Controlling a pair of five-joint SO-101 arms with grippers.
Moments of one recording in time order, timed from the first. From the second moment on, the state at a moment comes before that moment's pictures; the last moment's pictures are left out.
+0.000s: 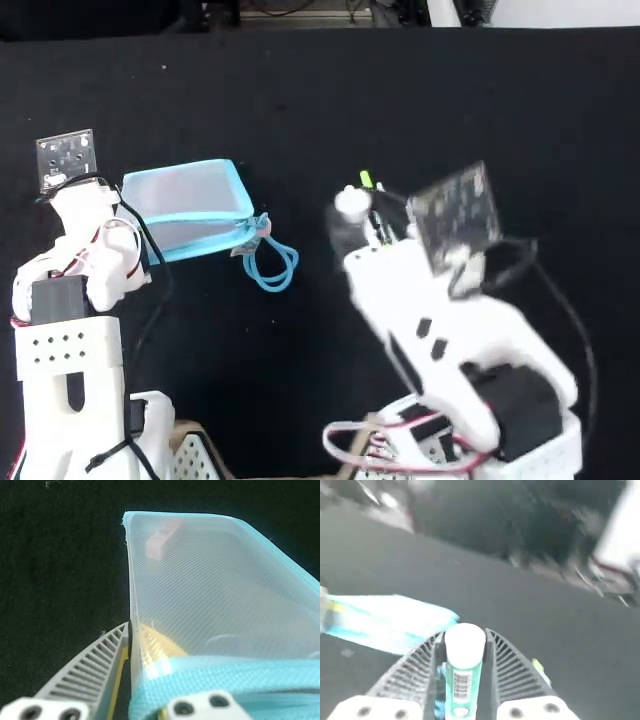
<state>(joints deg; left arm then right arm) -14.9 -53.5 45.0 66.8 2.1 -26.4 -68.5 30.7 66.5 3.7</state>
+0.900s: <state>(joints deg) -14.9 -53.5 45.0 66.8 2.1 -46.0 -72.2 71.7 -0.3 3.5</state>
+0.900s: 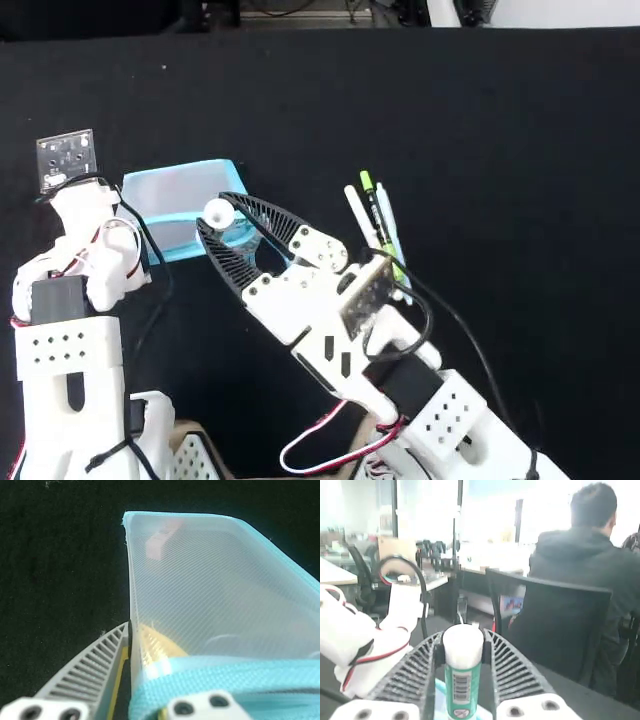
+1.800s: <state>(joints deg) -14.8 -53.5 45.1 66.8 2.1 -44.2 -54.2 78.8 -16.3 3.3</state>
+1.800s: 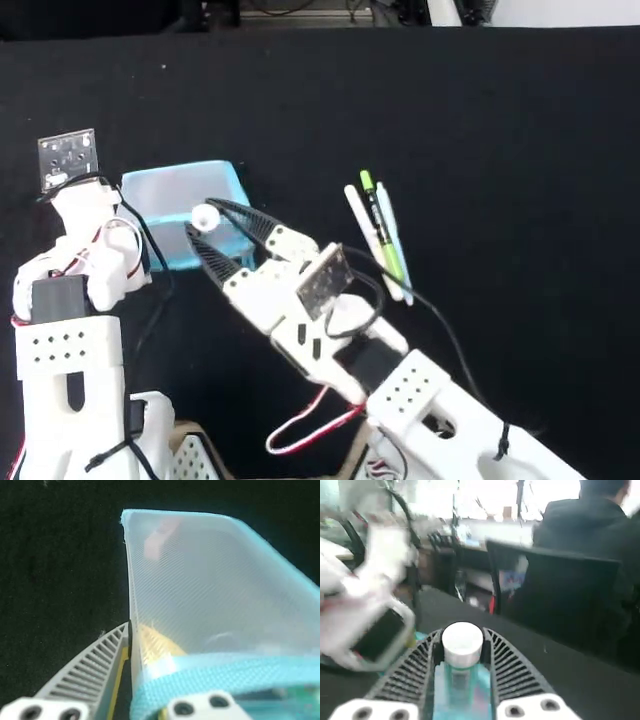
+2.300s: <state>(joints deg) -14.9 -53.4 45.1 66.7 2.1 -44.7 -54.2 78.2 -4.6 3.5</state>
